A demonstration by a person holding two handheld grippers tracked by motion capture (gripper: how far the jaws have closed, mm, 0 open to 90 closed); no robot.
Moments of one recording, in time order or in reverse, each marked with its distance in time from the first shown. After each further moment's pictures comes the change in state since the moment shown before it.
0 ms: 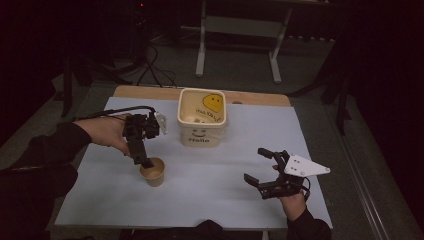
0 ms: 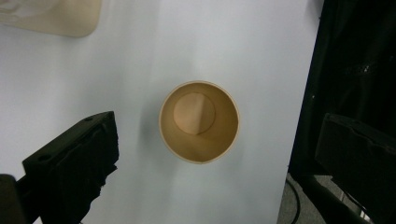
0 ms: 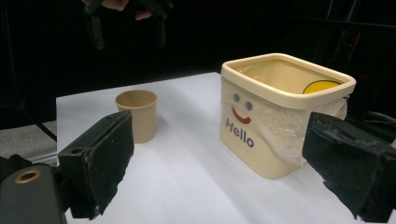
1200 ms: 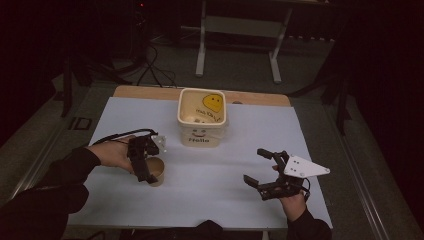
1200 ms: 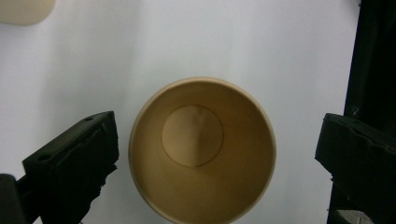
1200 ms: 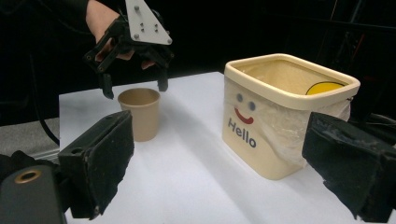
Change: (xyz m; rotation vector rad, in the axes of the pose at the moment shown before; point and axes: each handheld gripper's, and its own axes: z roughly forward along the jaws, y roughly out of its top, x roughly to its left) left arm 0.005 -0.029 0.080 -0.118 -0.021 -0.005; right arm 0.002 0.000 0.000 0.003 0.011 -0.015
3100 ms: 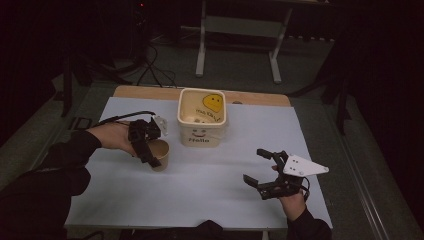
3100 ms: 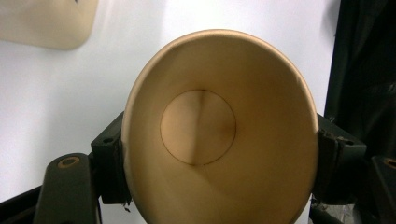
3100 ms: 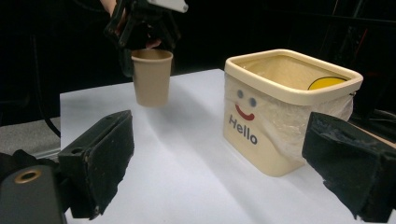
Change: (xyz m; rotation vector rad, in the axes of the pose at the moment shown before) left arm 0.019 0.024 -0.044 -0.001 -0.040 -0.014; right arm -0.002 -0.002 0.002 0.009 0.005 0.014
